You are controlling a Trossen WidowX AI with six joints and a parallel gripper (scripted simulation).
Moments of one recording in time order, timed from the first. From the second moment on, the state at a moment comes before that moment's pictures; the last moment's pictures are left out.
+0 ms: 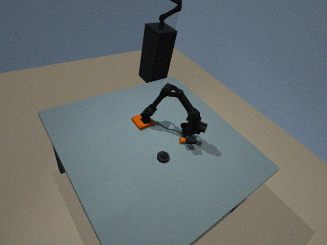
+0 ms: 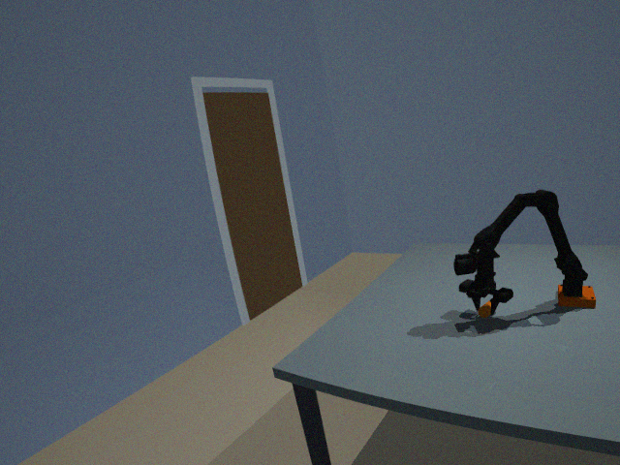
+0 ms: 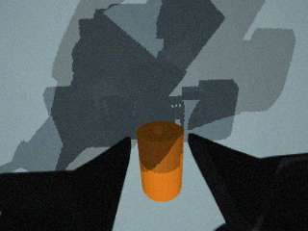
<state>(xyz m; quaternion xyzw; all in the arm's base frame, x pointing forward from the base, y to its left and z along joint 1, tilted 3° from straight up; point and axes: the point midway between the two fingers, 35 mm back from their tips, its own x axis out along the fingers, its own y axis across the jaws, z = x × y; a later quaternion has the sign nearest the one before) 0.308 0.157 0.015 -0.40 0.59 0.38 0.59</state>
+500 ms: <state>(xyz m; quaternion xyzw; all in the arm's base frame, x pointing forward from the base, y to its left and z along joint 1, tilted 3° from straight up) 0.308 0.157 0.015 -0.40 0.59 0.38 0.59</state>
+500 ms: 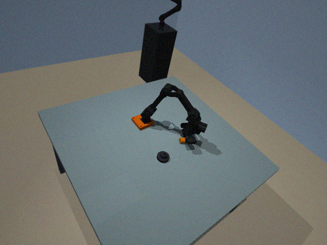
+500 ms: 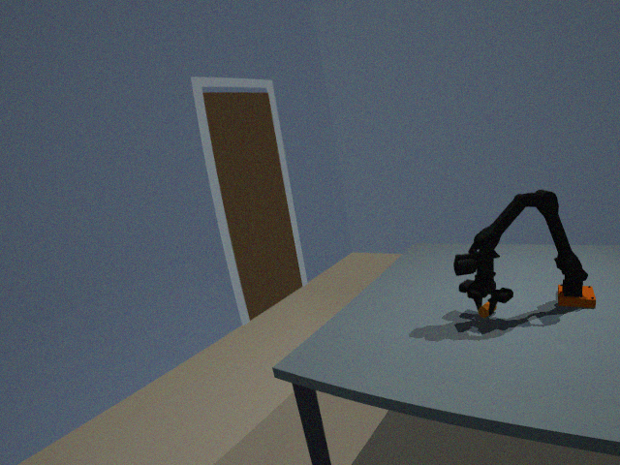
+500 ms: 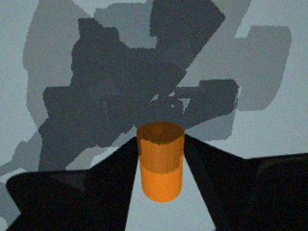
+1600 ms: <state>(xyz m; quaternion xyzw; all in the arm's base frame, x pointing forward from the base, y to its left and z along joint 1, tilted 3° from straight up) 0.301 0.137 0.027 -0.32 0.47 0.45 0.69</state>
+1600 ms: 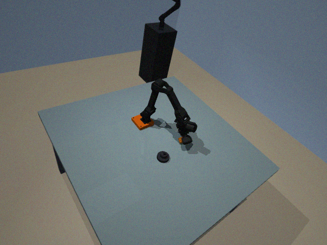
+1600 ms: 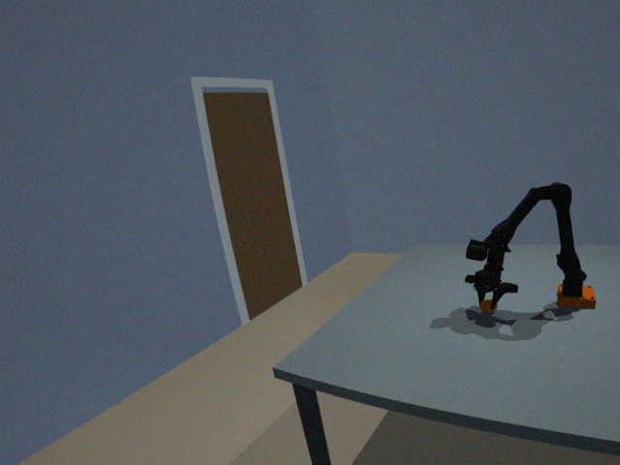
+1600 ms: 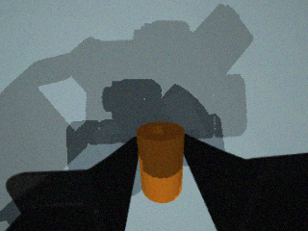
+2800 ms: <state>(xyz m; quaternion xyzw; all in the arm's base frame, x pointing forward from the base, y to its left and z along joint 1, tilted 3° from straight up) 0.287 0.103 0.032 -0.19 0.27 0.51 0.79</state>
